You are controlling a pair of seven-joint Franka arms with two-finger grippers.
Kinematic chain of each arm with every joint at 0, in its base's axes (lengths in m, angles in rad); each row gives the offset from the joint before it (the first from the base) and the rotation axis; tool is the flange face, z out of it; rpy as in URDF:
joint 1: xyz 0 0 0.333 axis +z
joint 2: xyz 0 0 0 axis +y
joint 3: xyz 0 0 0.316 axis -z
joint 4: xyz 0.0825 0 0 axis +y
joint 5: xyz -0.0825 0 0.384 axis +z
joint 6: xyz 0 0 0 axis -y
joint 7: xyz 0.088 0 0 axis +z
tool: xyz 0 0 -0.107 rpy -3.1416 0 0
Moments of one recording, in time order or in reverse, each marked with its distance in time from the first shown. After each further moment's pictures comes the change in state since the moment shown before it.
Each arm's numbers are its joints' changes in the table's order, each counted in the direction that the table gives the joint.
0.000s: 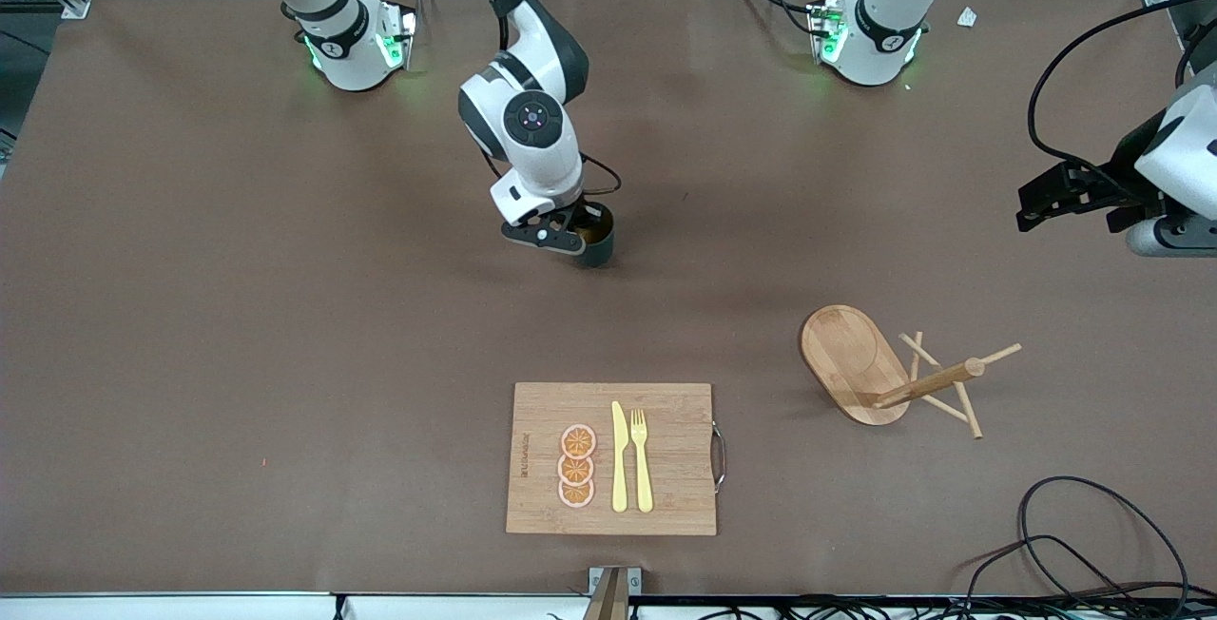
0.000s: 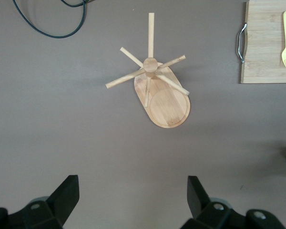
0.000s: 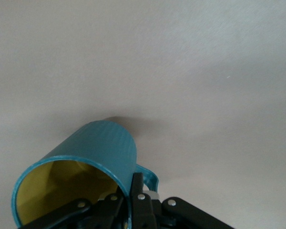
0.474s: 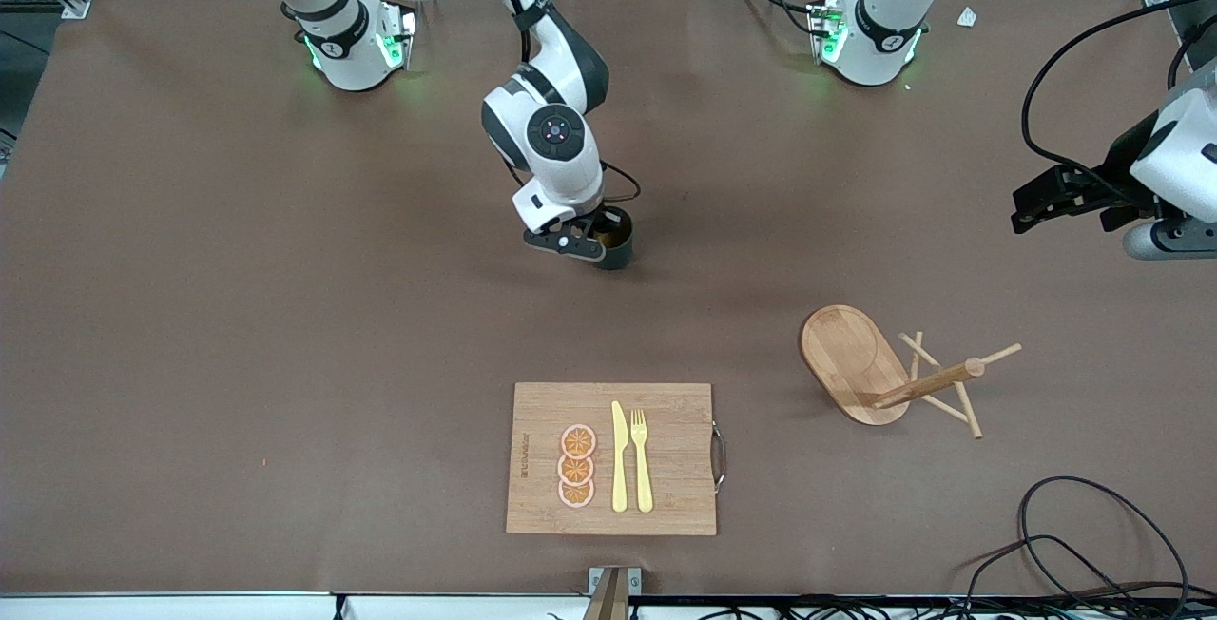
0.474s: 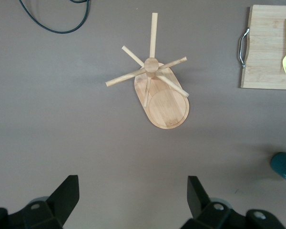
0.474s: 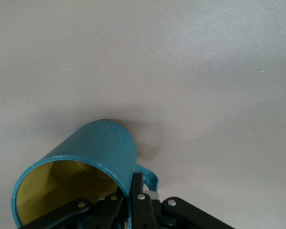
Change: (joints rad) left arm -0.002 0.000 0.003 0.000 0.000 0.000 0.062; right arm 0.019 0.078 0.000 -0.083 0.019 0.000 -0.001
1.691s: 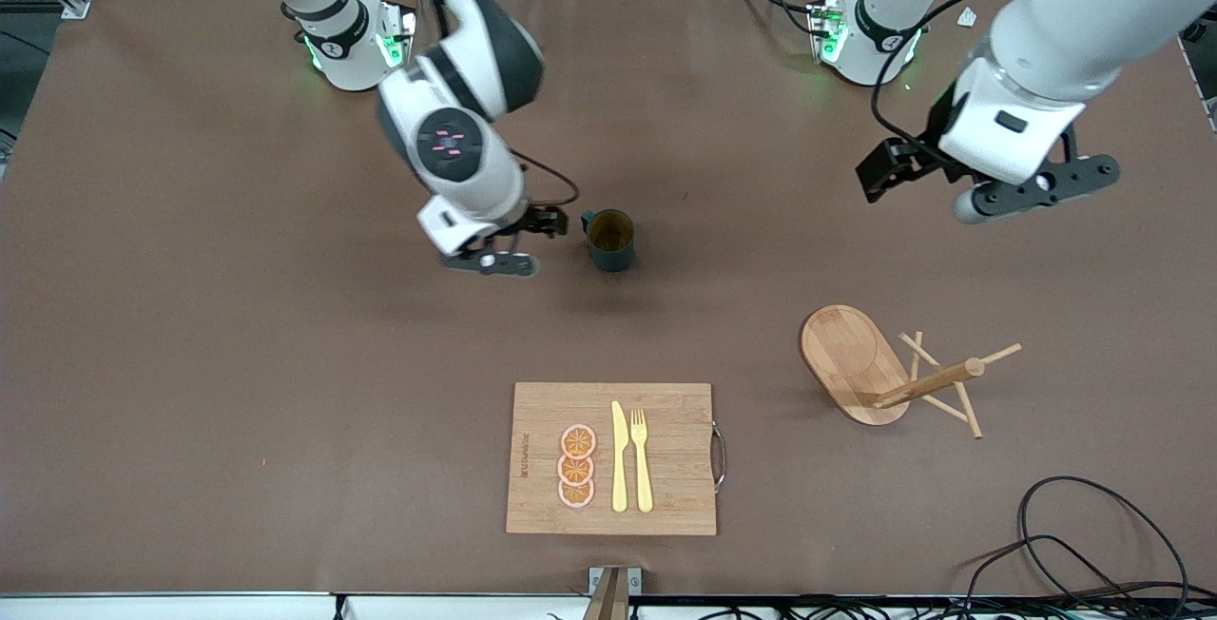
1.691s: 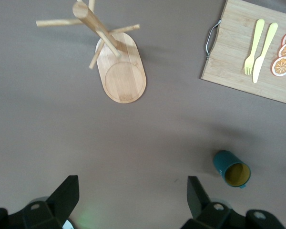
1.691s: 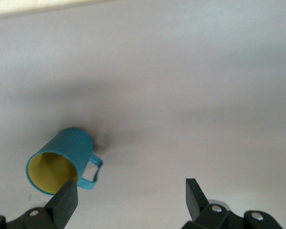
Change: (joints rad) left arm -0.050 -0.003 0.258 0.000 0.019 -0.038 0.544; right arm -0.223 -0.212 0.039 -0.116 -0.001 -0.442 0.290
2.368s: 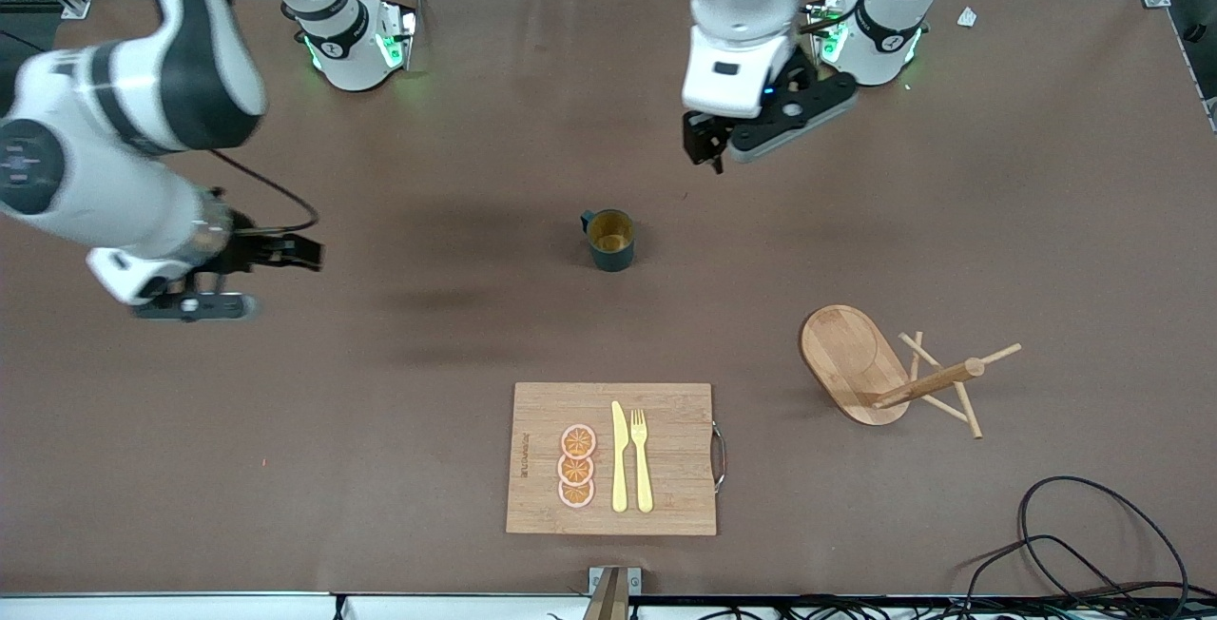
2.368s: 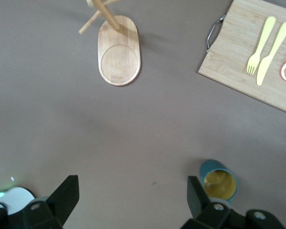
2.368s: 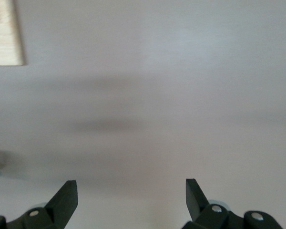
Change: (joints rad) left arm -0.369 0.106 0.042 0.009 0.259 0.011 0.600; right arm -0.467 -0.145 0.009 -0.037 -0.143 -0.185 0.555
